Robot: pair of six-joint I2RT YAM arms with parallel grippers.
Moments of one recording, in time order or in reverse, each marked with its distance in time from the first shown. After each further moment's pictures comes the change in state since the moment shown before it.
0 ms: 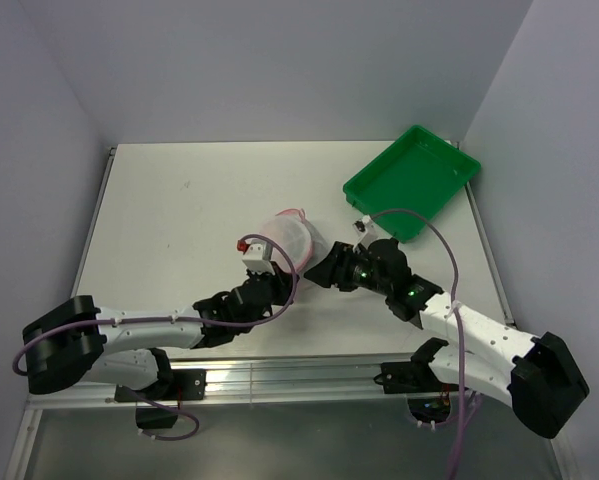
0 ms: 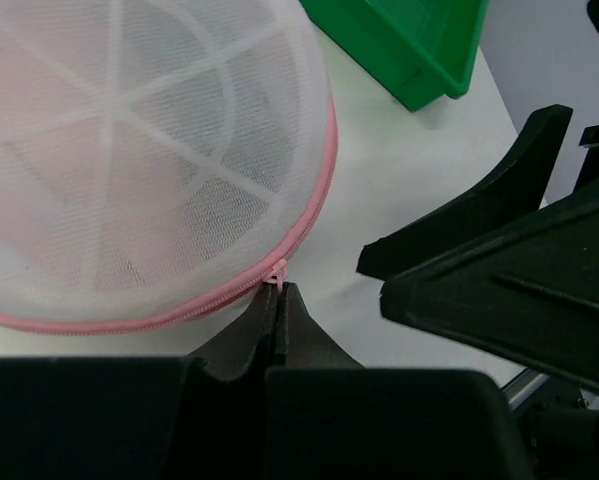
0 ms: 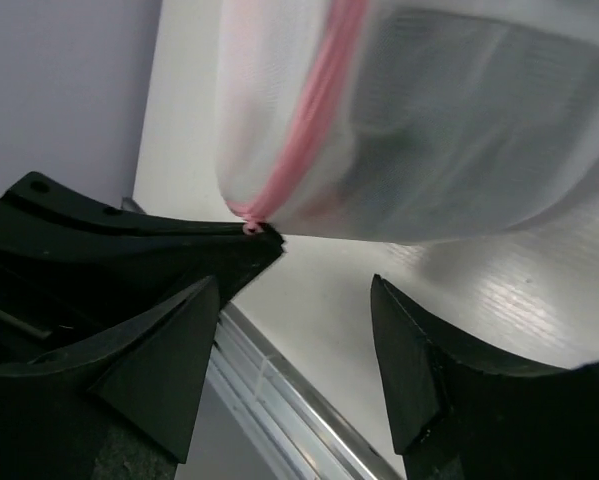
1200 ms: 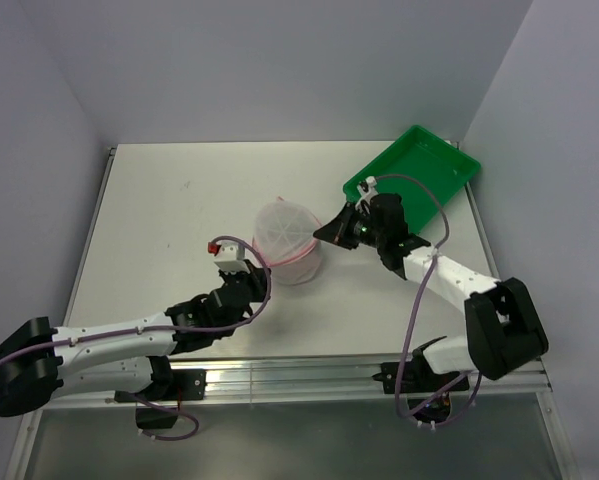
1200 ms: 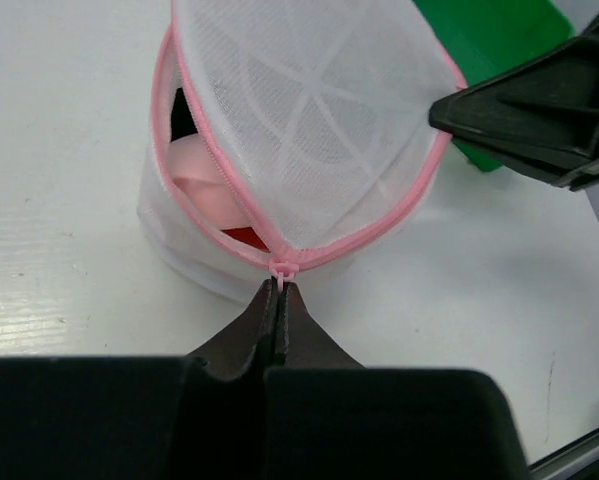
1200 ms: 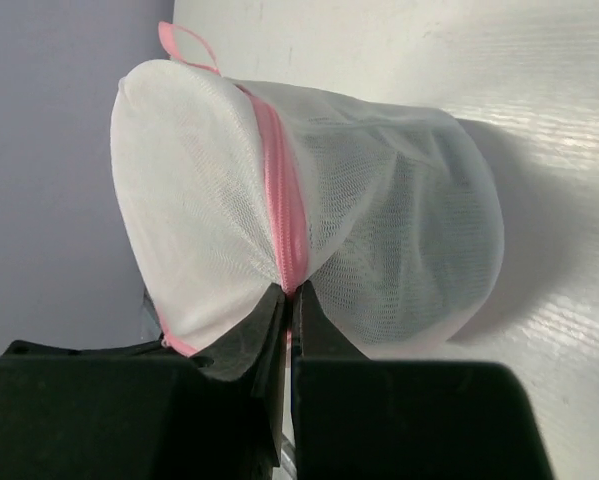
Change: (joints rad) left arm 0.016 -0.205 -0.037 -0.195 -0.166 0.029; right arm -0.236 0.340 0.232 0.090 -0.161 0.004
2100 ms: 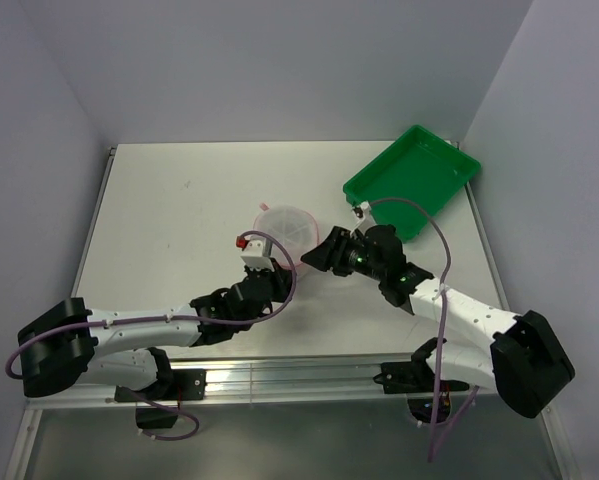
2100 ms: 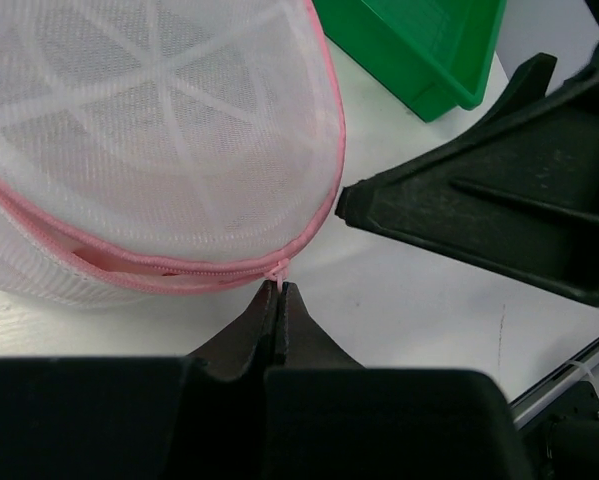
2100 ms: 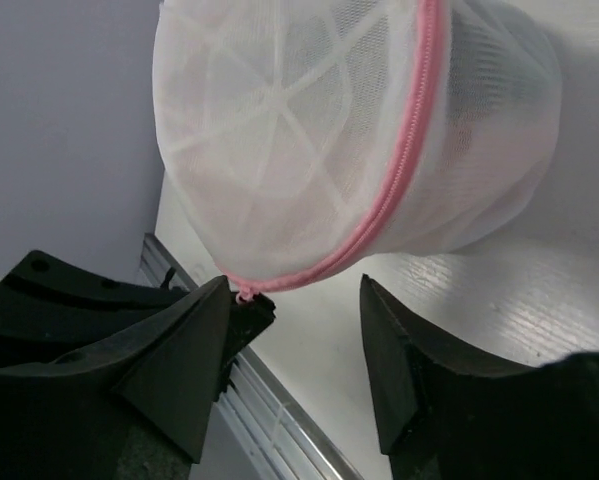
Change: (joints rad) left arm -0.013 0.190 0.089 0.116 0.143 0.002; right arm 0.202 -0.205 -0.169 0.035 0.121 0.024
